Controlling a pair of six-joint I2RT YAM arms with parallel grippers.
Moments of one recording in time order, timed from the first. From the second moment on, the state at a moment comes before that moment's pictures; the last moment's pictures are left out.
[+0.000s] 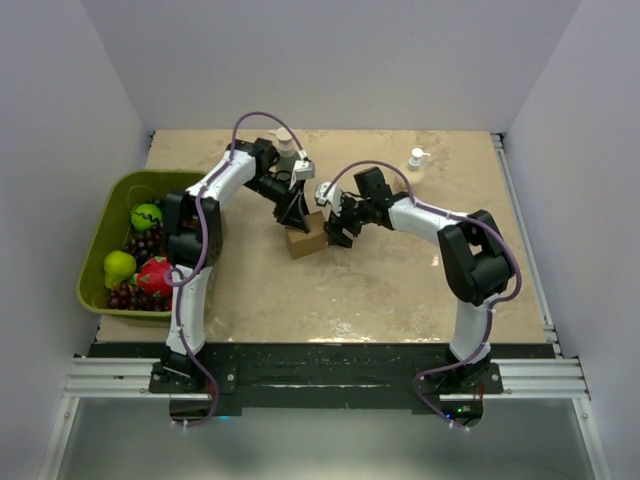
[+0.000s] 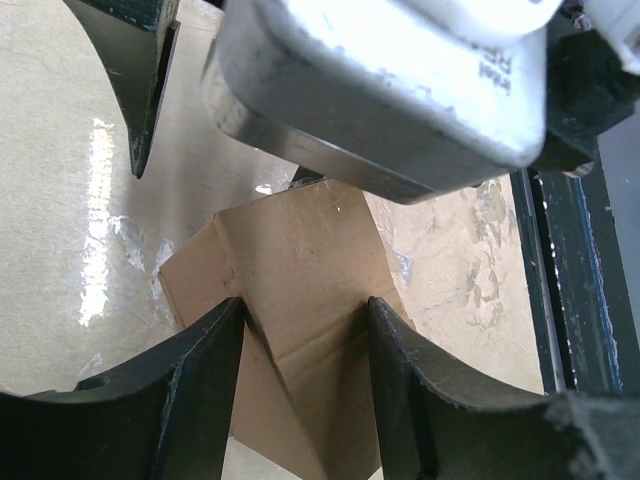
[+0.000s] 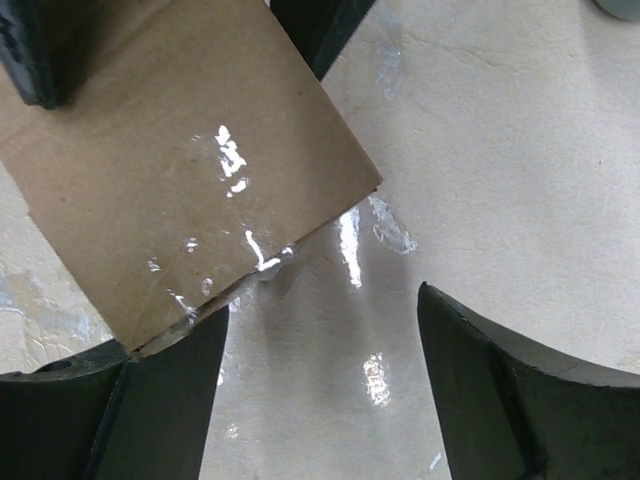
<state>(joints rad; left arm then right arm) -0.30 2.26 1.94 -1.26 1.10 1.09 0.48 1.93 1.28 -0.22 -0.52 -0.66</state>
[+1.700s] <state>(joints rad) -0.33 2.28 1.92 -1.34 1.16 1.19 0.31 1.81 1.23 -0.51 -0.80 -1.21</state>
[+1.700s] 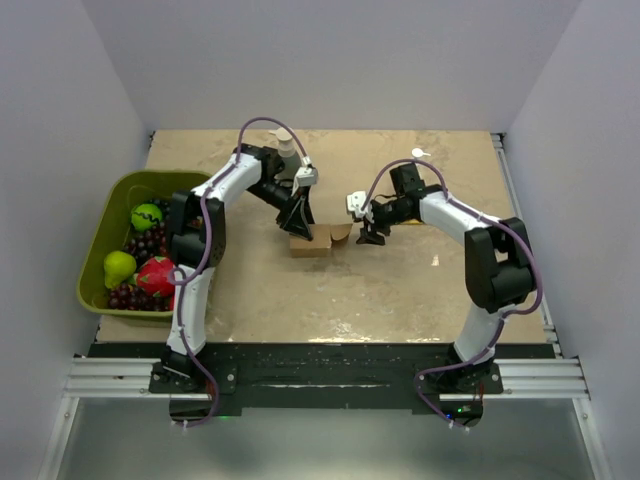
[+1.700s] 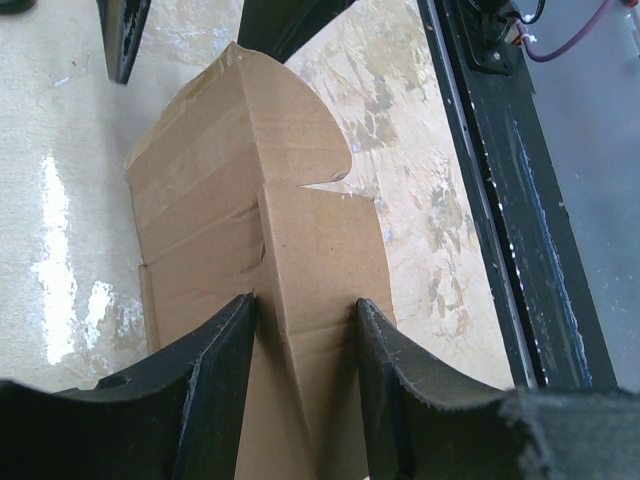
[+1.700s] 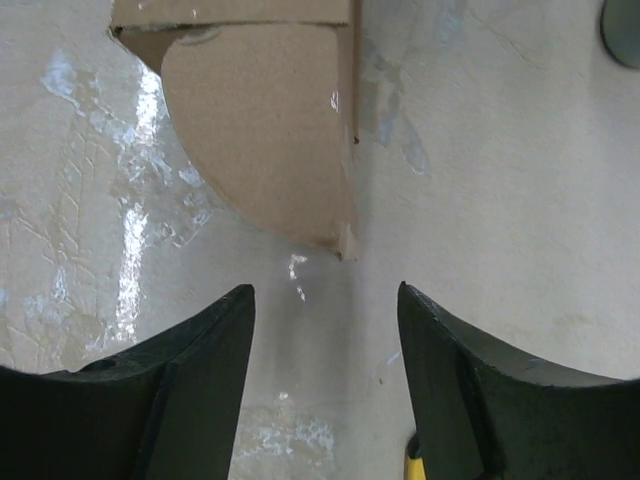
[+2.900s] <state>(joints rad) -0.30 1.50 1.12 -0.13 0.60 0.44 0.53 1.65 1.65 -0.81 -0.30 -0.61</state>
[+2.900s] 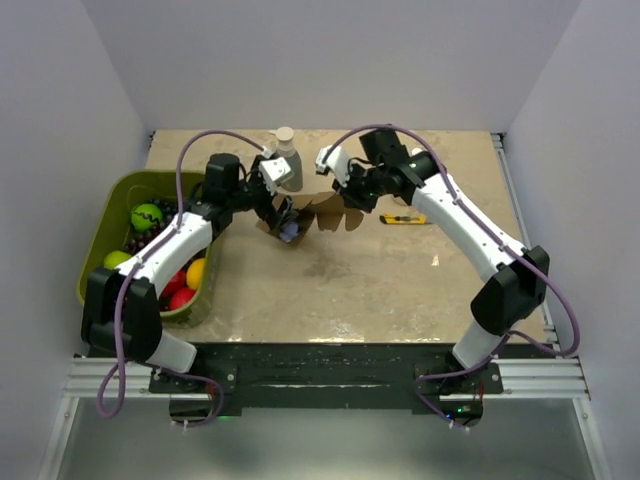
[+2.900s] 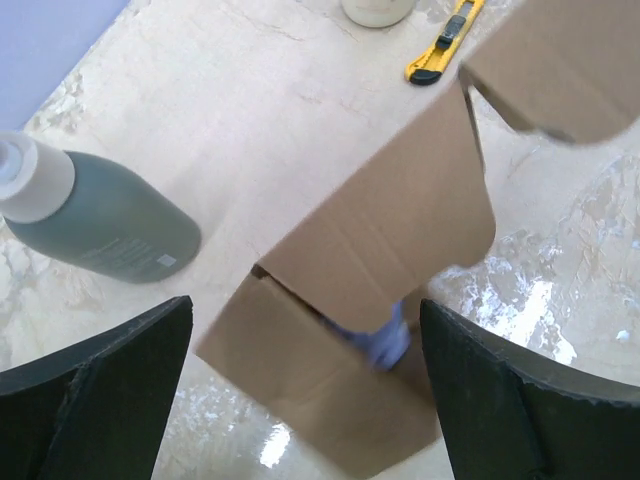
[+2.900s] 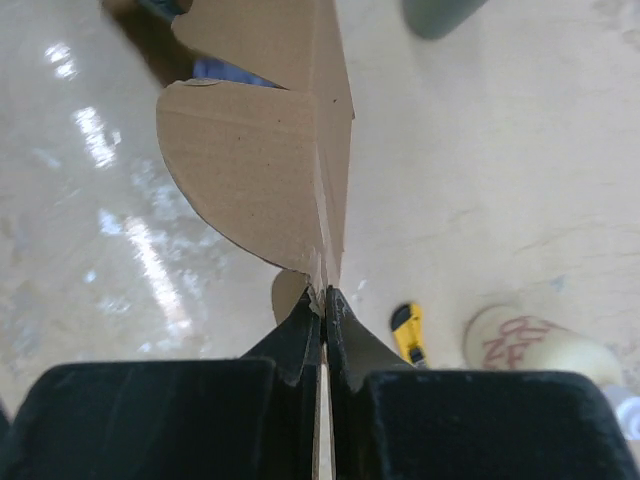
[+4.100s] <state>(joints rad) -0.38 1.65 1.14 0.14 0.97 0.44 0.60 1.85 1.95 -1.19 -0.14 -0.66</state>
